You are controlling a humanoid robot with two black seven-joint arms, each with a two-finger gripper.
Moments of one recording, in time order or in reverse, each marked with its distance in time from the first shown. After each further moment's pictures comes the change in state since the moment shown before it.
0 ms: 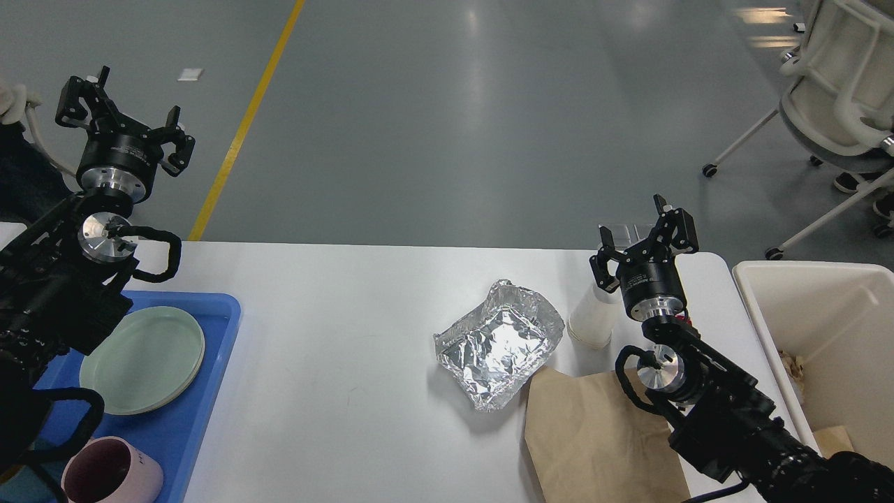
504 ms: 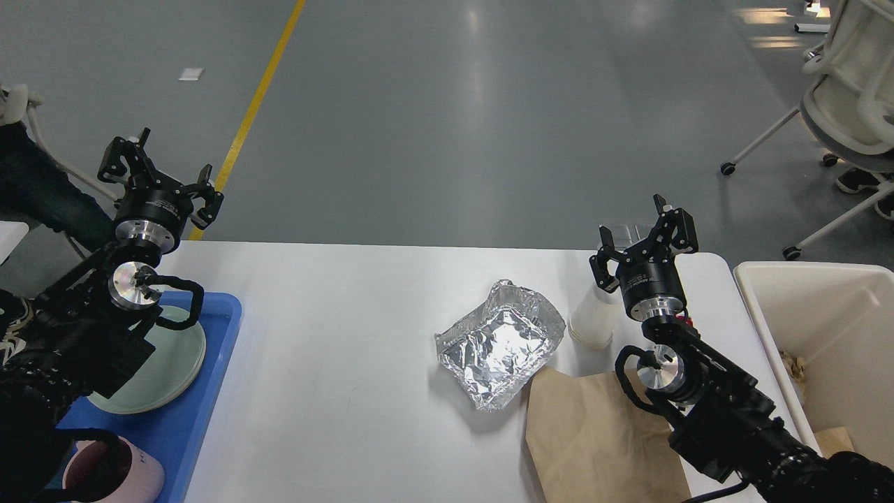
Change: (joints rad) left arm 0.091 -0.051 0.019 0.000 0.006 -0.016 0.000; right arm 0.000 0.000 0.000 0.000 0.000 0.001 0.000
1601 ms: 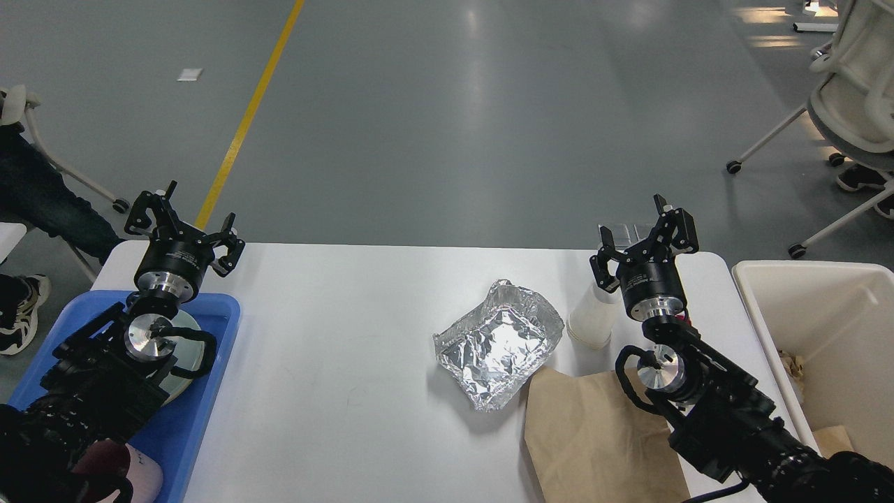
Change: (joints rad) left arm 0.130 -0.046 -0.018 0.003 -0.001 -0.116 -0.014; right arm 0.000 0.000 0.000 0.000 0.000 -0.001 0.000
